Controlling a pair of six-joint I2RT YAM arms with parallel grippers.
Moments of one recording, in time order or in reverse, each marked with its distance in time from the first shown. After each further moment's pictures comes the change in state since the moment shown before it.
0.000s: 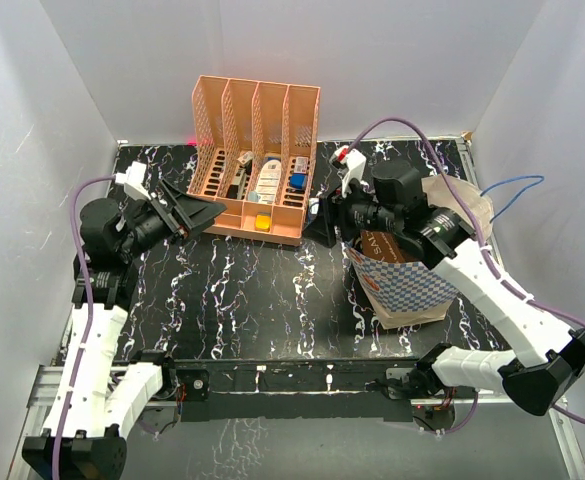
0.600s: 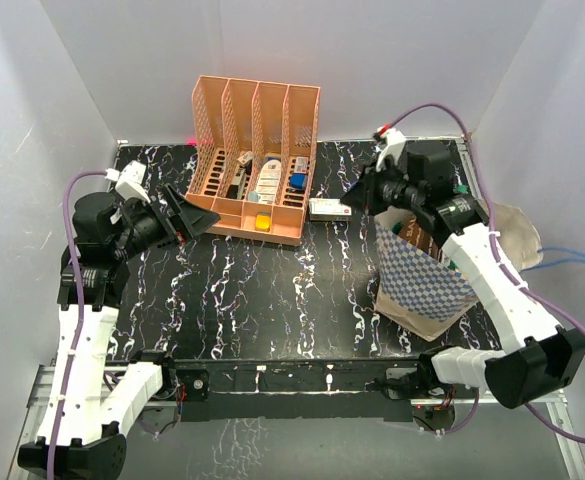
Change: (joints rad) left arm 0.000 0.006 0.165 -0.371 -0.157 0.361; right arm -0.341 0.061 0.006 0.038 -0.057 0.013
